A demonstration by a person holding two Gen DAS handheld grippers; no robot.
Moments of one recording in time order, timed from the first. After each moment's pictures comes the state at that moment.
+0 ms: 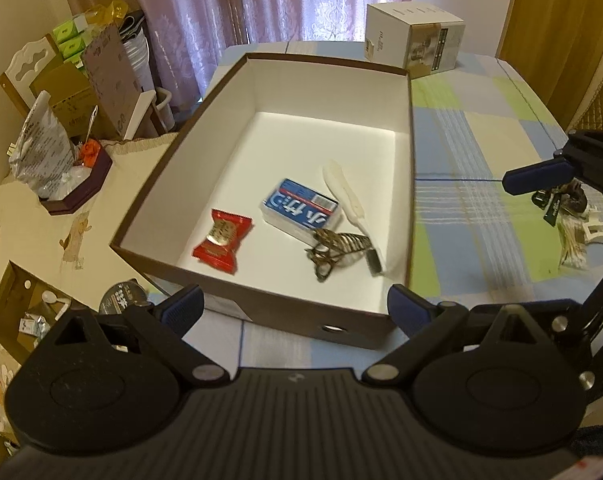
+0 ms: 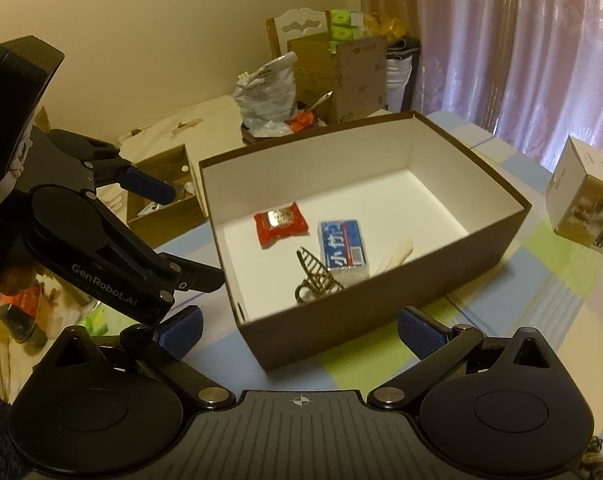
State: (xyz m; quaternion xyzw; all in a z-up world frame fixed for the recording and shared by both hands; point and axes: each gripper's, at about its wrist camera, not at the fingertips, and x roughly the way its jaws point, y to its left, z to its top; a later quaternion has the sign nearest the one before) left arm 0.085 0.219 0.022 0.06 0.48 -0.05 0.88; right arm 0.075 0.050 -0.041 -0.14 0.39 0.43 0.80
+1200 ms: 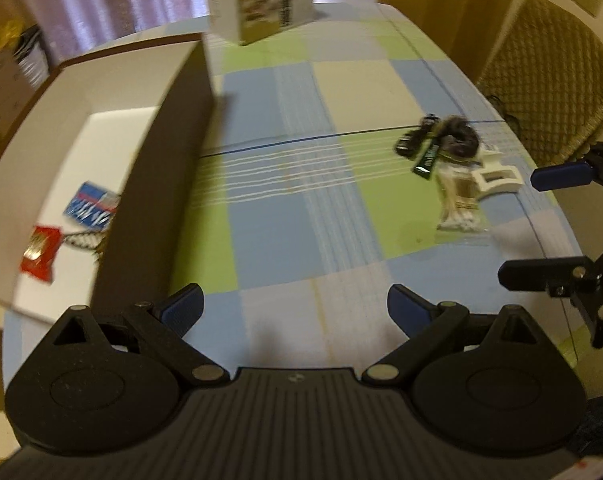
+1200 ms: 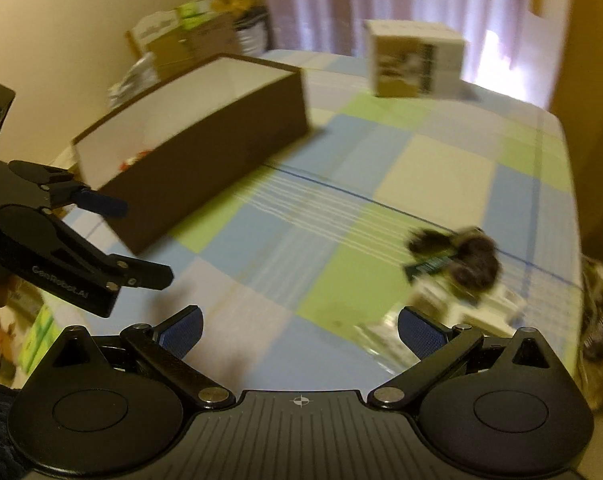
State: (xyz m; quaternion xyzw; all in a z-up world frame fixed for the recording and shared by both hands) left arm 0.078 0.036 -0.022 0.10 0.50 -0.17 0.84; right arm 0.038 -0.172 -0.060 -0.04 0.46 0.25 0.85
